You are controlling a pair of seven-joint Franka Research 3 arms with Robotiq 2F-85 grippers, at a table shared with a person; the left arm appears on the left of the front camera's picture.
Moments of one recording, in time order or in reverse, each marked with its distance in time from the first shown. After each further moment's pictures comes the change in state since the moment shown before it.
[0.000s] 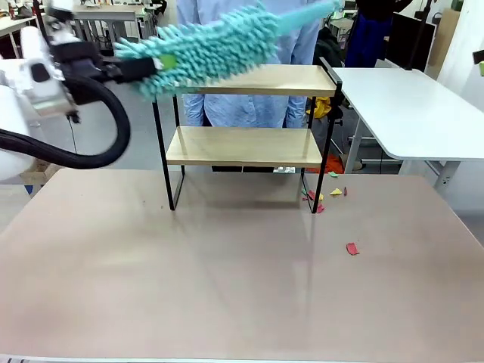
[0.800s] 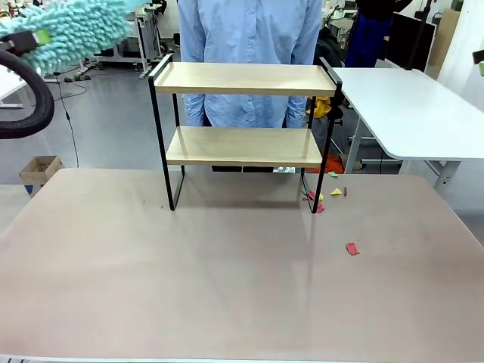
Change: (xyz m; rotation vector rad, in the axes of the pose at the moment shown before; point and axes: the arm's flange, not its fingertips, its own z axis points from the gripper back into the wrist) left arm 0.057 -0.019 0.153 0.769 -0.088 -0.067; right arm 0.000 0.000 0.000 0.000 0.001 0.000
